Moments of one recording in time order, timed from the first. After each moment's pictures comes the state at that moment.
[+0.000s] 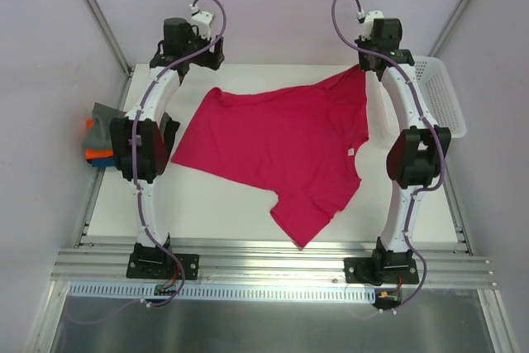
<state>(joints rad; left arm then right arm) -0.10 2.13 1.99 -0.26 0.33 0.17 0.10 2.10 2.11 -0.58 0.08 -0.20</state>
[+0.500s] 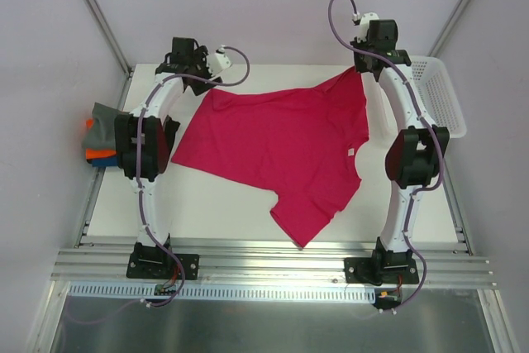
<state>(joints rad) -0.11 2.14 1.90 -0.44 0.20 0.93 0.11 2.10 2.10 -0.60 0.04 -0.18</state>
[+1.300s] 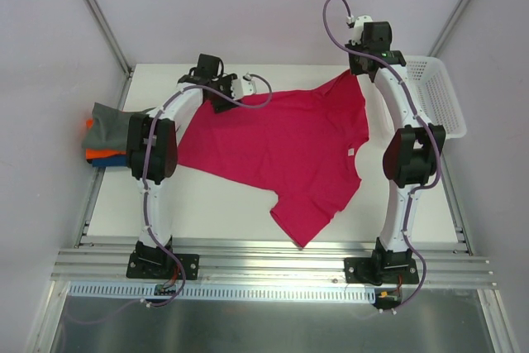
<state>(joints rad) -0.24 2.14 1.77 -0.50 0.35 1.11 0.13 2.12 2.11 -0.61 0.04 -0.18</state>
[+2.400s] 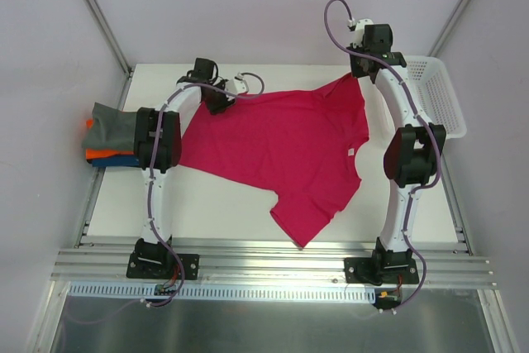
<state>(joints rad) -0.17 2.33 1.89 -0.53 0.36 1.01 0.12 2.12 2.08 -0.61 0.04 -0.18</state>
